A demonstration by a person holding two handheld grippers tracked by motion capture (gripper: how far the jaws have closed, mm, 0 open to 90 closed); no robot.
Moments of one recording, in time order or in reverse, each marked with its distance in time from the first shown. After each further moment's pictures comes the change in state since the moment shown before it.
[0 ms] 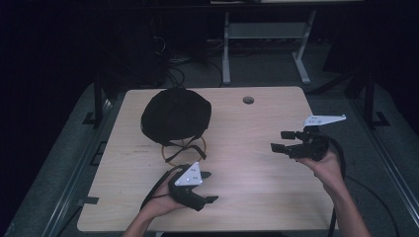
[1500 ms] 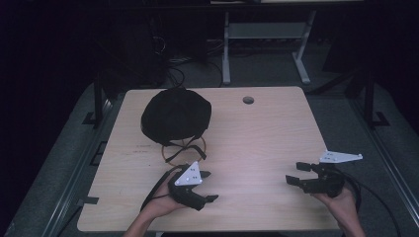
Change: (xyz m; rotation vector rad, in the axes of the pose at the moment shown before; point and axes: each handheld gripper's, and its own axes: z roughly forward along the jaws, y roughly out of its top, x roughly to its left) left arm 0.000 -0.002 -0.001 0.001 0.020 -0.015; right arm 0.010 -0.097 -0.029 0.022 -0.060 0.066
